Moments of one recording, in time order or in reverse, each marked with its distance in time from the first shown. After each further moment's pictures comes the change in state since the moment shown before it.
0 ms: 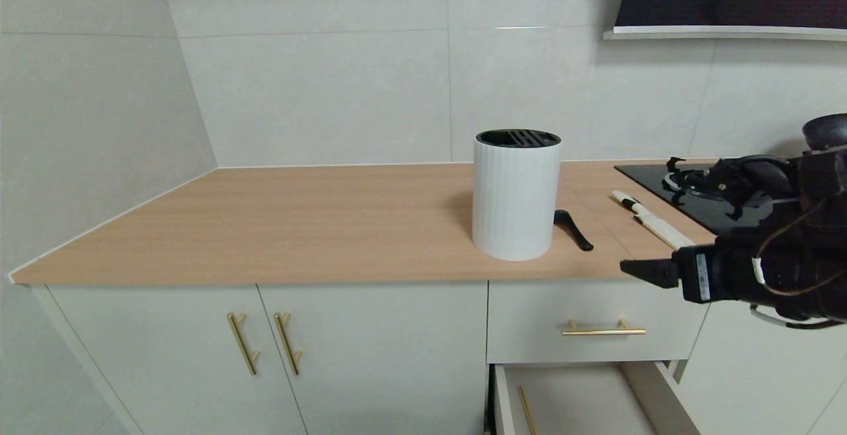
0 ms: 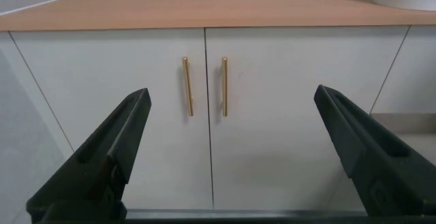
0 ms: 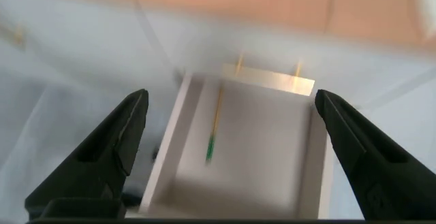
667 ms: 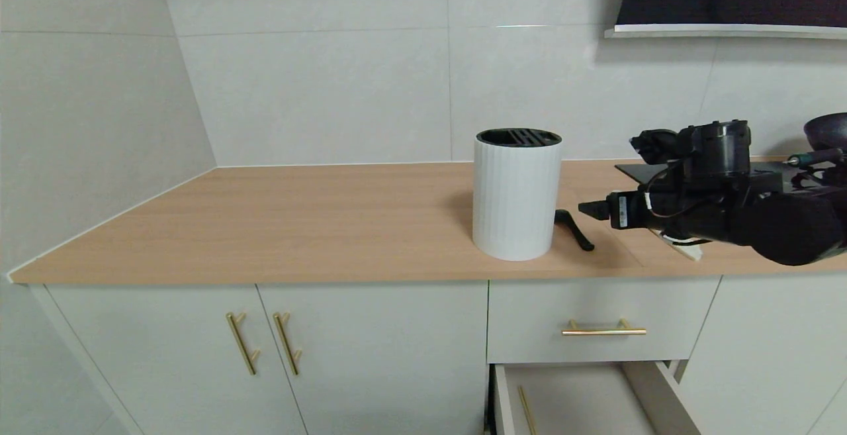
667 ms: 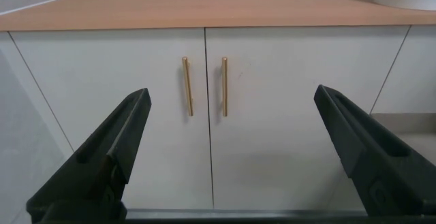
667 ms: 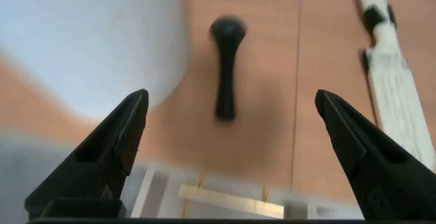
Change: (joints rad) left arm 0.000 0.000 0.000 0.000 0.000 0.000; right arm -0.140 0.444 -0.308 -0.254 0.059 -0.101
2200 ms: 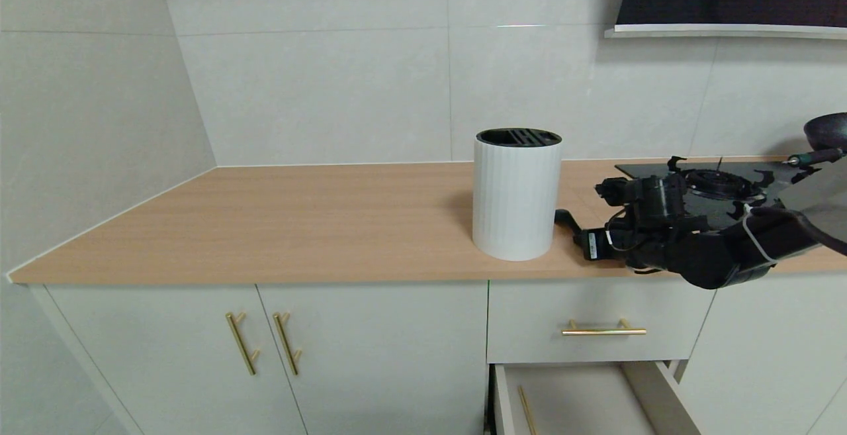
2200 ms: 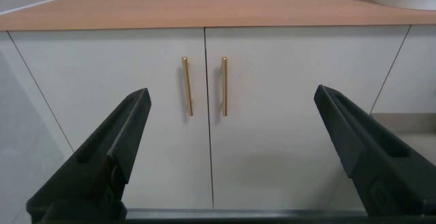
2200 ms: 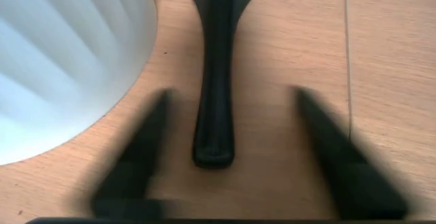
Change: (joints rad) left arm 0.000 0.000 0.000 0.000 0.000 0.000; right arm -0.003 0.259 -0.030 -0.133 0.014 0.001
